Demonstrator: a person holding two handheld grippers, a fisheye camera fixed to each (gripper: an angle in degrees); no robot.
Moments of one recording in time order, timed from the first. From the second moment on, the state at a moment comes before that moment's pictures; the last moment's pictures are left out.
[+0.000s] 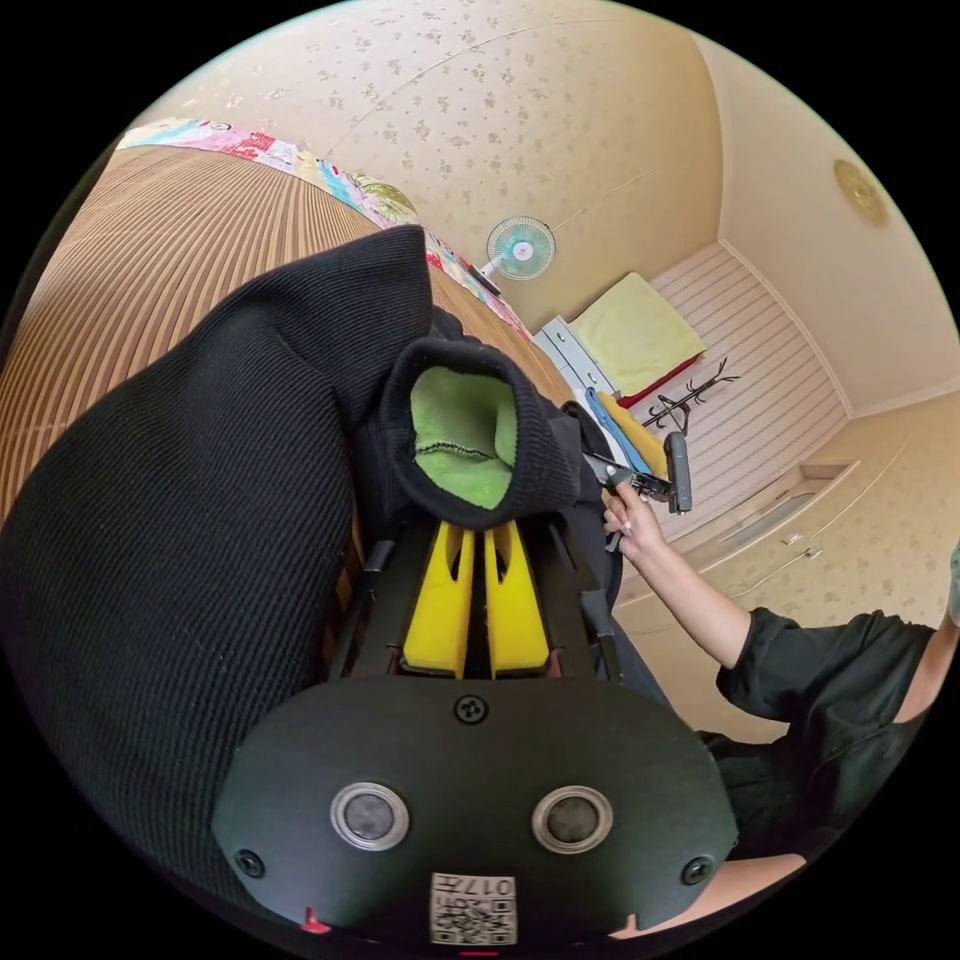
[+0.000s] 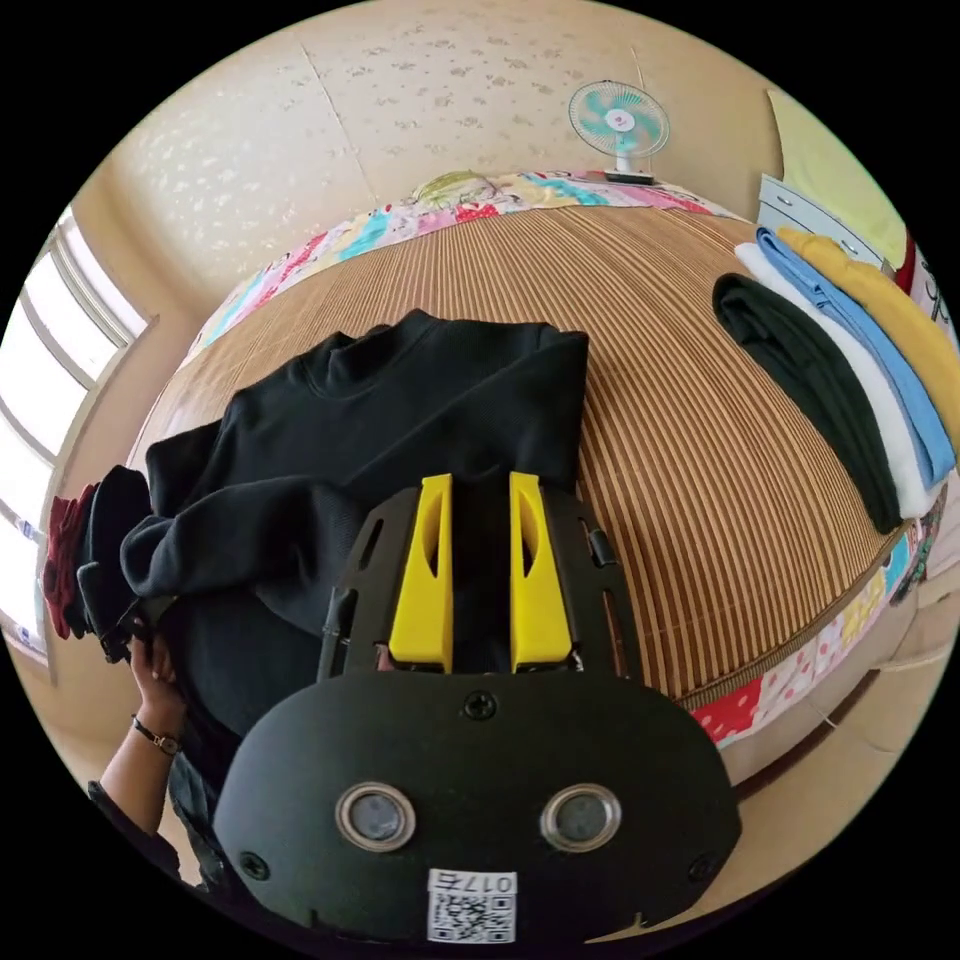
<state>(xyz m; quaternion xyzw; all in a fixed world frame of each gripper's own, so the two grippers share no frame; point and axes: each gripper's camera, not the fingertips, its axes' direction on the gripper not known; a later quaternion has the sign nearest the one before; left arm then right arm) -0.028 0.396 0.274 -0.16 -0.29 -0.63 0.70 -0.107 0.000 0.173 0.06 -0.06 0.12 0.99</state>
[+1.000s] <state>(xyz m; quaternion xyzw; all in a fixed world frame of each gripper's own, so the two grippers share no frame) -0.127 0.276 0.251 -0.14 -0.42 -0.63 0.64 -0.023 0.038 0.158 0.09 -0.16 0.15 0.97</state>
